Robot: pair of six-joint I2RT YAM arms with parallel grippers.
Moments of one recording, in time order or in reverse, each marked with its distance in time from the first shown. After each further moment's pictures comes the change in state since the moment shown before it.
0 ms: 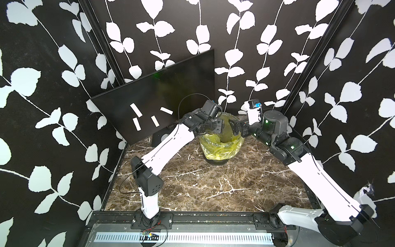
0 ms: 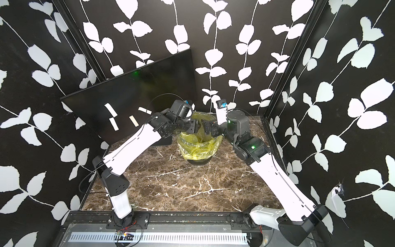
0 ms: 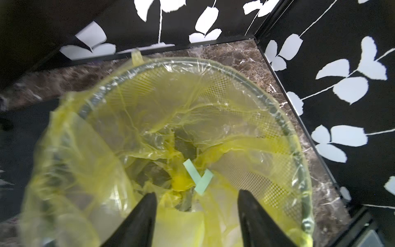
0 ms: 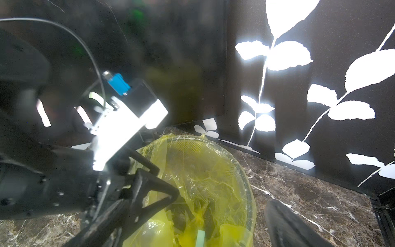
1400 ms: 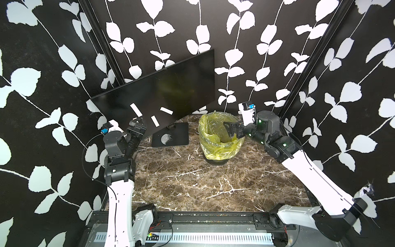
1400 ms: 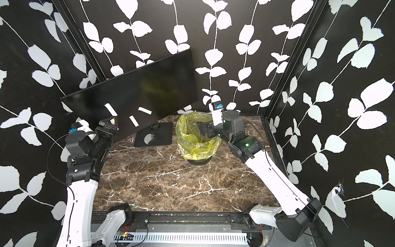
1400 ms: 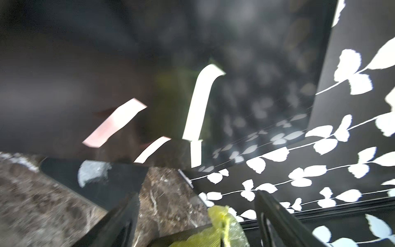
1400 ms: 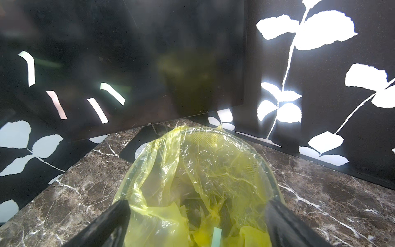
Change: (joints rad) left arm 0.998 -0.956 -1.041 0.716 0.376 -0.612; right arm 0.000 0.044 -0.033 0.037 -0.086 0.047
